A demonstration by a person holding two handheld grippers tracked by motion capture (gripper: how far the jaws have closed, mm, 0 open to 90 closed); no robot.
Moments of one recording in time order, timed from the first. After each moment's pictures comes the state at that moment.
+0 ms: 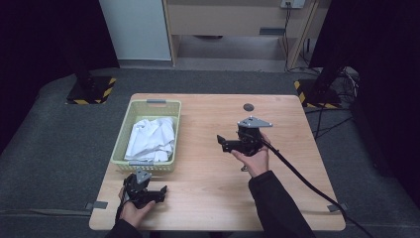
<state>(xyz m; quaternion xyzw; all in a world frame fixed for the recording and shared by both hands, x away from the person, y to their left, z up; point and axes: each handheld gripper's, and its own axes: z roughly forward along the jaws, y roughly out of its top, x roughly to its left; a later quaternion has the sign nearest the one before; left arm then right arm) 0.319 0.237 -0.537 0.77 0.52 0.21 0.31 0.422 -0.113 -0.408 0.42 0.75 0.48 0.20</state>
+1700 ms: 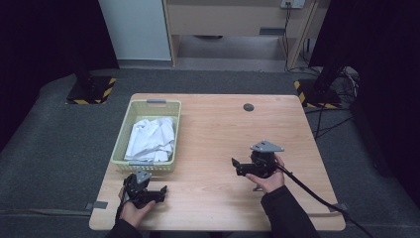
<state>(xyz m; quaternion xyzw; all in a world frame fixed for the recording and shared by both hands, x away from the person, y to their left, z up) 0.319 0.237 -0.537 0.77 0.52 0.21 0.31 0.378 -0.155 -0.456 0.44 0.76 0.42 0.21</state>
